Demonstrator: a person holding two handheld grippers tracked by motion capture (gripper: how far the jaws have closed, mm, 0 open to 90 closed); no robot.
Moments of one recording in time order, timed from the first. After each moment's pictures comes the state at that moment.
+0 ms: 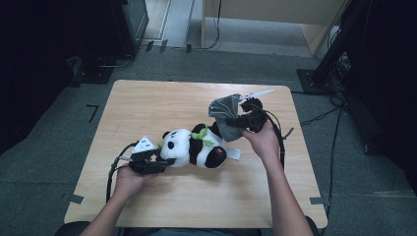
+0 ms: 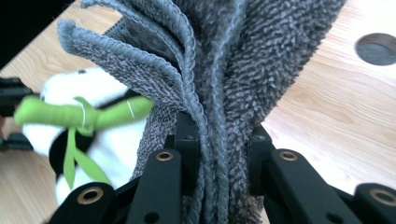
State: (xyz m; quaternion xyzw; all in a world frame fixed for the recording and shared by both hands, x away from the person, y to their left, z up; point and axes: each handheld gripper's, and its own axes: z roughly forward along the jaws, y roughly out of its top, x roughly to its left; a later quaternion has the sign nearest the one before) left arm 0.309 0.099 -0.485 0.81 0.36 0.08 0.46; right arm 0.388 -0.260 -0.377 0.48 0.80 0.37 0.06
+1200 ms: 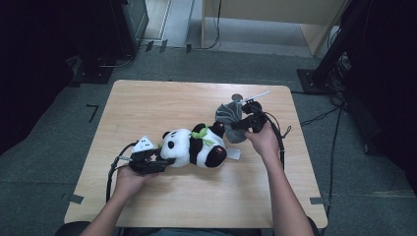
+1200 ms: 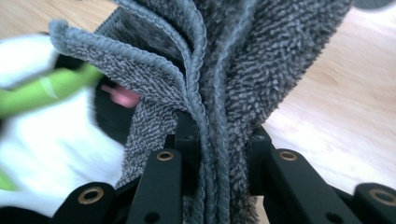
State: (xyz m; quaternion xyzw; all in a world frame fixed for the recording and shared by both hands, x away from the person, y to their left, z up) left arm 0.310 0.099 -0.486 0.81 0.36 0.08 0.46; right arm 0.408 -0.277 -0.413 0.53 0.80 0.29 0.05
